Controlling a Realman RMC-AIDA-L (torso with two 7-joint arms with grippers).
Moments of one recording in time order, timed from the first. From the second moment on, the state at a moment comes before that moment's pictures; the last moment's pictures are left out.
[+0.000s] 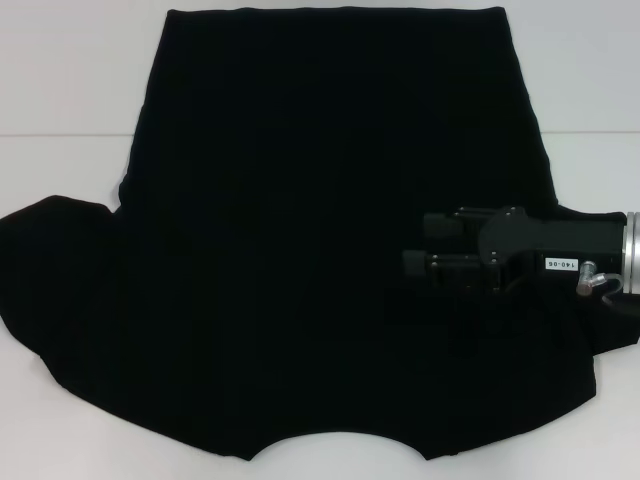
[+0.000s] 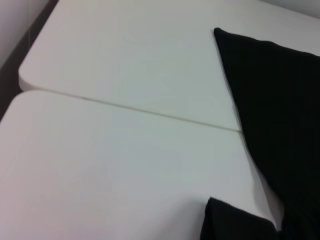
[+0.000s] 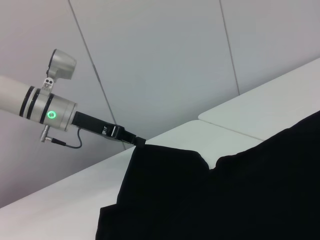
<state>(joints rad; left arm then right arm) -0.58 -2.07 0.30 0.94 2.58 1.07 -2.17 0.66 2.06 -0.70 -0.61 -2.00 -1.50 1.49</state>
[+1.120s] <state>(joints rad) -0.60 -2.06 0.30 0.94 2.58 1.05 -2.17 0.66 2.06 -0.70 -0.60 -2.00 -1.50 1.49</state>
